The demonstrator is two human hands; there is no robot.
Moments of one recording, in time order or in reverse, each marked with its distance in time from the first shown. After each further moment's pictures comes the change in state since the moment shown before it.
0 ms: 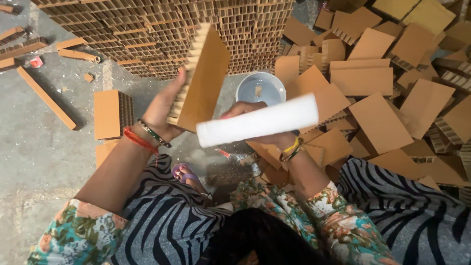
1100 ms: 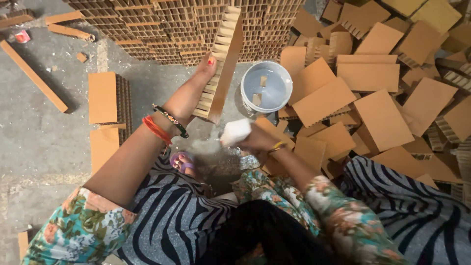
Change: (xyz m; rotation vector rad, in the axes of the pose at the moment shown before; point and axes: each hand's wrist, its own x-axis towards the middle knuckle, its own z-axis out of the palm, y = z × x) left_hand 0.016 -0.022 0.002 0.296 -0.041 0.155; right_hand -0.082 0.158 -0.002 -0.535 -0.059 0.510
